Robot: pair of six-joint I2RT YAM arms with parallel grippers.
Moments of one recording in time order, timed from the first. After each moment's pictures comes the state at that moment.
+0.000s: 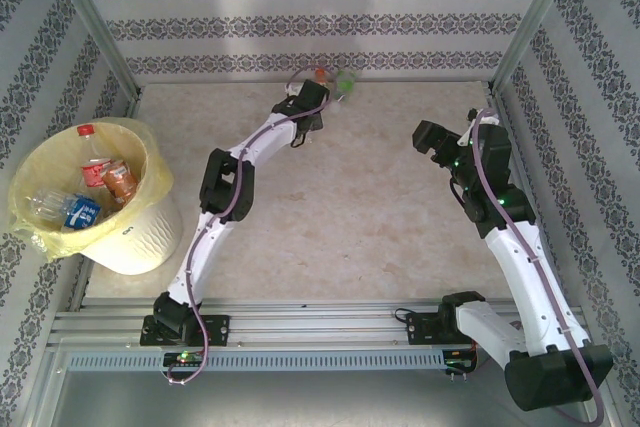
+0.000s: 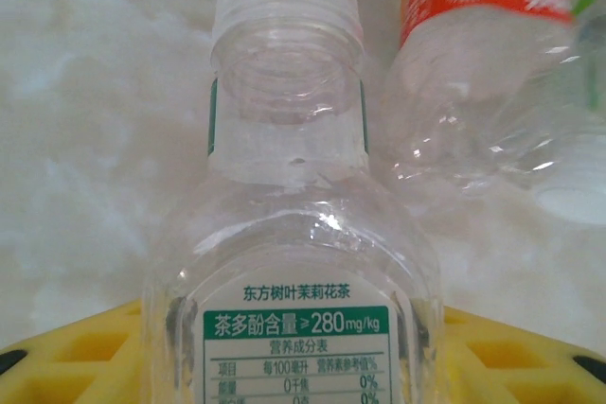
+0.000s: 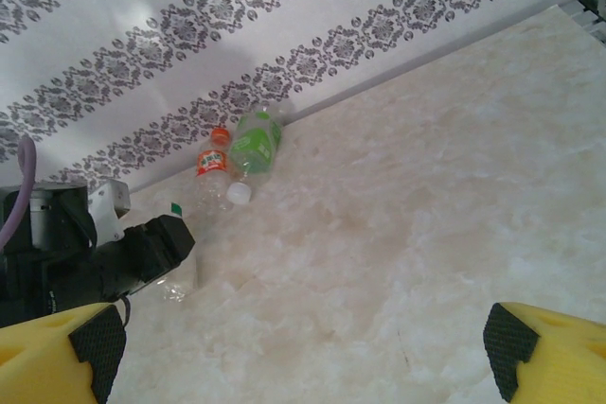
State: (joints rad) left arm -0.44 2.52 2.26 -0.61 -0.33 -0.57; right arm 0.12 0.94 0.97 -0.41 0.00 0.52
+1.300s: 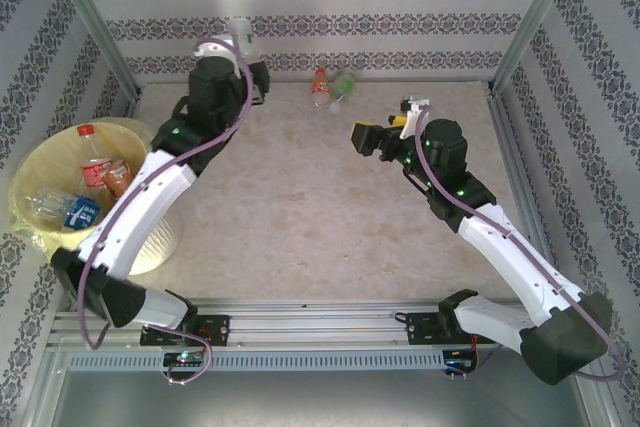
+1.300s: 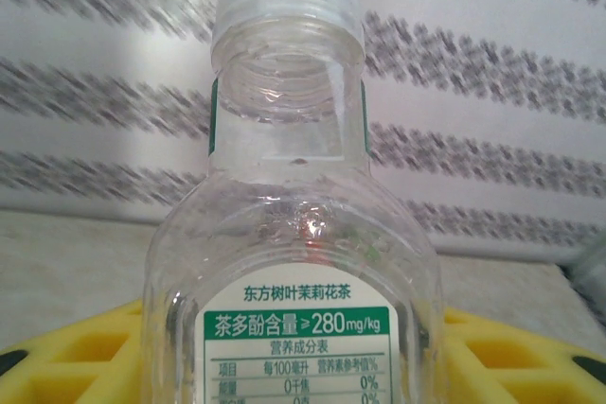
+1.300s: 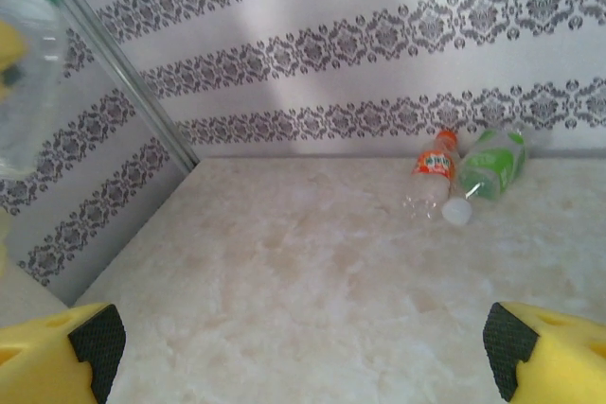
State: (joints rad) left arm -0.44 1.40 1.56 -0.39 -0.37 -0.32; right arm 0.42 1.10 0.95 -0.02 -0.14 0.37
